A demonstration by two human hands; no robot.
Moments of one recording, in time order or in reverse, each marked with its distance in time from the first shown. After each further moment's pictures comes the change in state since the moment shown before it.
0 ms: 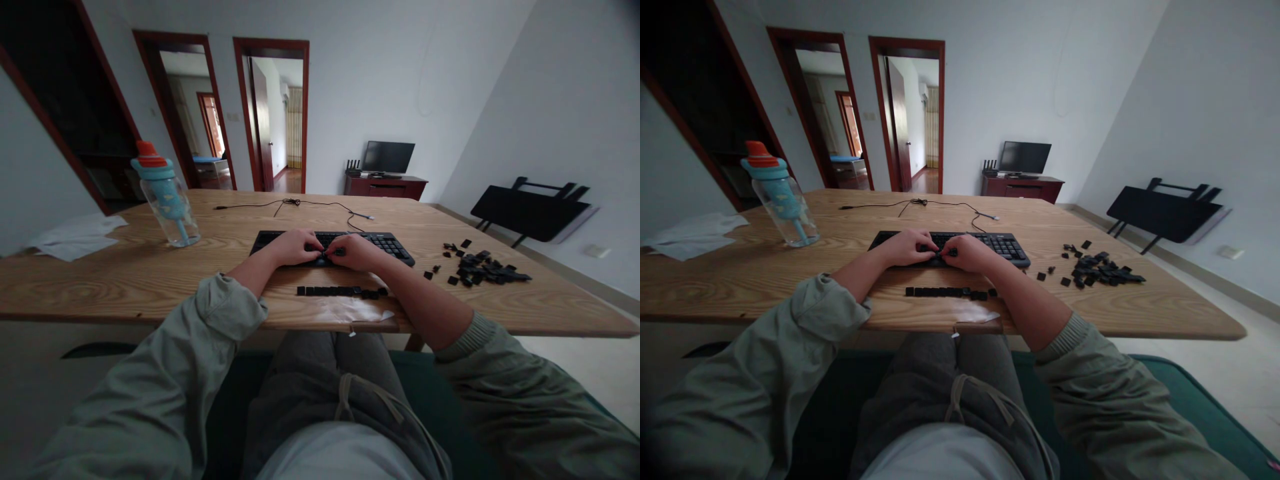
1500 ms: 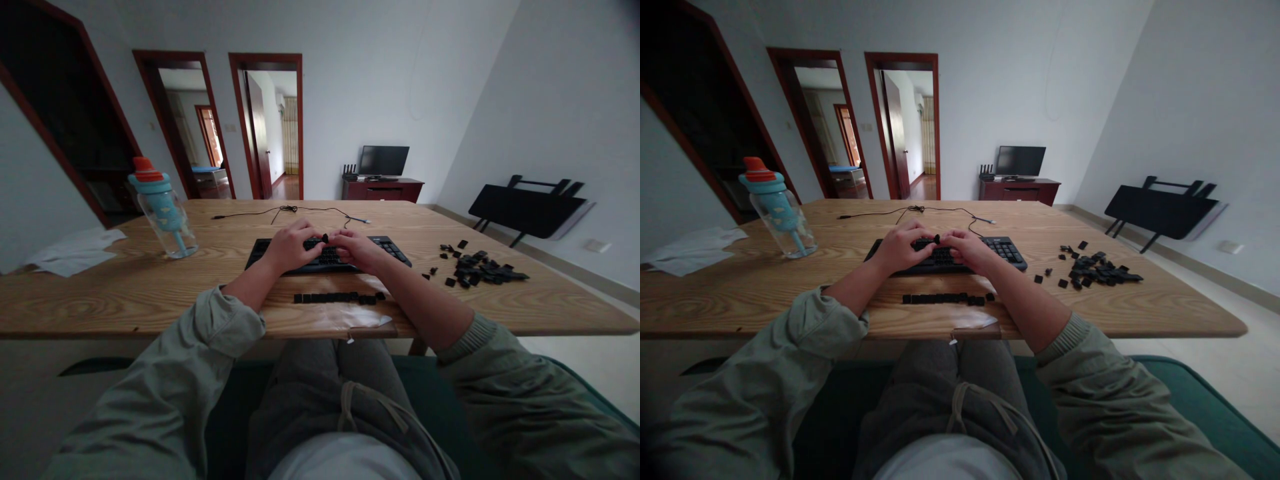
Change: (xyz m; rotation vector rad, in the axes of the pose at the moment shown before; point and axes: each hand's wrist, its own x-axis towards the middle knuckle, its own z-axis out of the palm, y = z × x) left_hand 0.002 0.020 -0.002 0.198 0.448 0.011; right_hand 0.005 -0.004 -0.001 1.308 0.135 0.341
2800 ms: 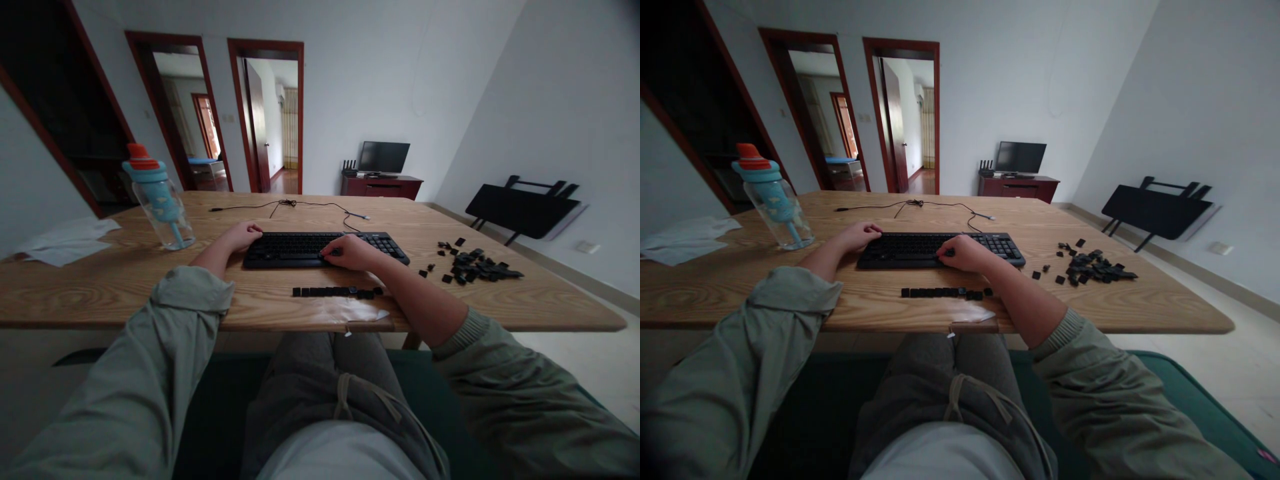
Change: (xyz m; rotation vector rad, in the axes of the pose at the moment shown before) left_hand -0.042 -0.150 -0.017 -0.235 -0.262 -0.820; right_hand -0.002 0.008 -0.010 -1.200 -0.073 -0.233
